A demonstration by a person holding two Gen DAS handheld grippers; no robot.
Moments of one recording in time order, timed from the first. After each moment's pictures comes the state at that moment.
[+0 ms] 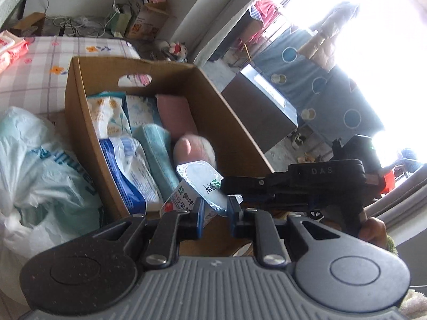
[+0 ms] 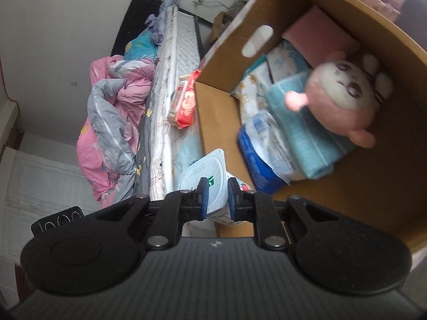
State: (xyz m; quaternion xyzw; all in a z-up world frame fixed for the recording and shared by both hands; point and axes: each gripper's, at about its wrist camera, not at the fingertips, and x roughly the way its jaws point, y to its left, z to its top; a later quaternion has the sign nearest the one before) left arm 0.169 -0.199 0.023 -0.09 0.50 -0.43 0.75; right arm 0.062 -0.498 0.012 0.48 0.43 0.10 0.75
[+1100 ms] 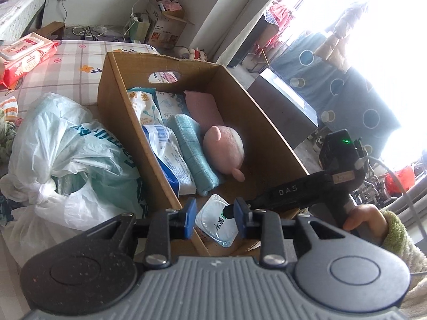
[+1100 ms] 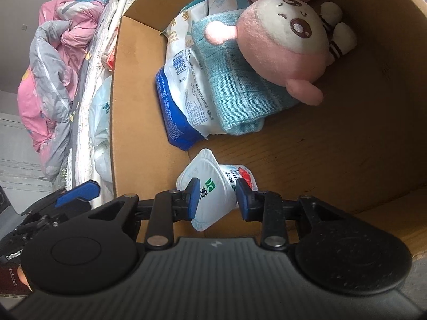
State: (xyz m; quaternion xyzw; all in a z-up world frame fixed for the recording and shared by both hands) left arm 0.143 -0.160 0.021 -0.08 0.47 -0.40 0.78; right arm 0.081 -0.478 -0.051 0.35 0.58 0.07 0.73
